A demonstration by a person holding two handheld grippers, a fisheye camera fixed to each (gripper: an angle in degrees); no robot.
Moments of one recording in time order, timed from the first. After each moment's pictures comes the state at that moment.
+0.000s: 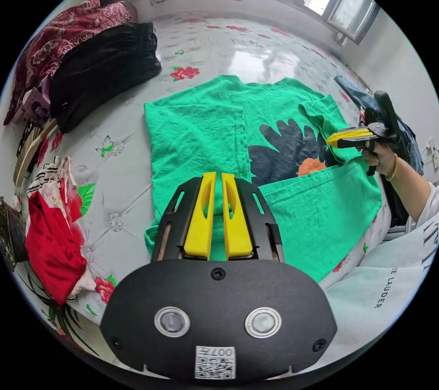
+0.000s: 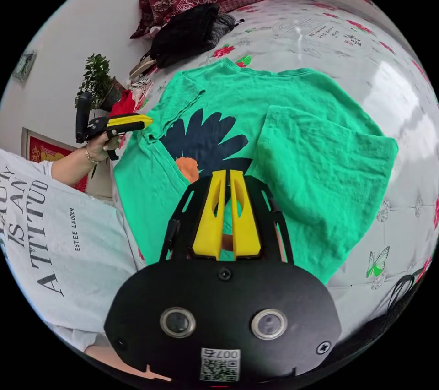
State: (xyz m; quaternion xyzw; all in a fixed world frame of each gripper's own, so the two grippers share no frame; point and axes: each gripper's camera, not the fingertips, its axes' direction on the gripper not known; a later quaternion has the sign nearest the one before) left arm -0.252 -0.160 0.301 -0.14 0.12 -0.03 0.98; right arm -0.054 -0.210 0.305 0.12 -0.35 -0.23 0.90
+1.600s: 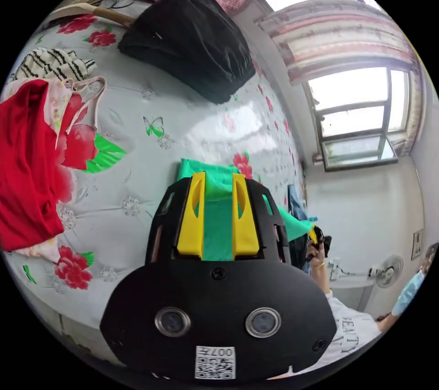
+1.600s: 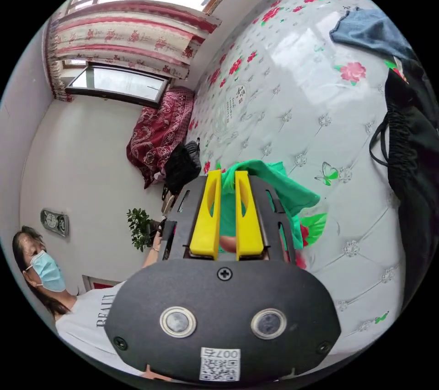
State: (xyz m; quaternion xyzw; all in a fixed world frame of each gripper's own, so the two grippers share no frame) left arm -0.445 -0.251 0.303 -0.09 0.27 -0.40 0.87; right arm 0.311 -0.200 0.239 0.19 -0.45 0.15 0.86
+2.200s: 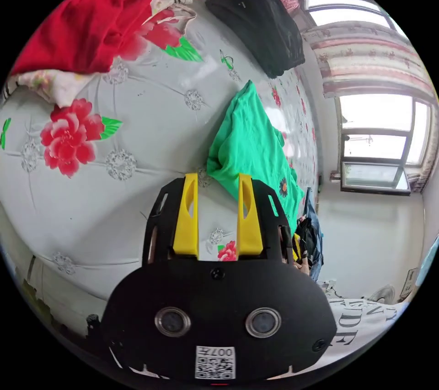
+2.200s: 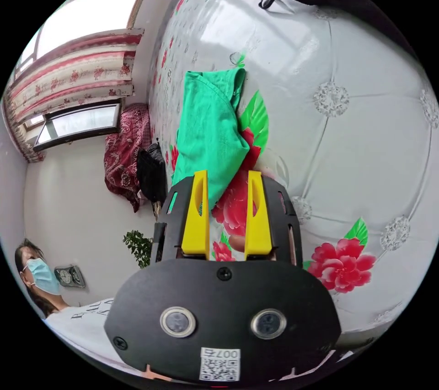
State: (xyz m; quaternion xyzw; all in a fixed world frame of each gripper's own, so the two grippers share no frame) left arm -0.391 -0.121 0.273 -0.14 0.27 -0.49 0.82; right arm 0.290 -0.071 0.419 0.12 -0.52 0.32 0.78
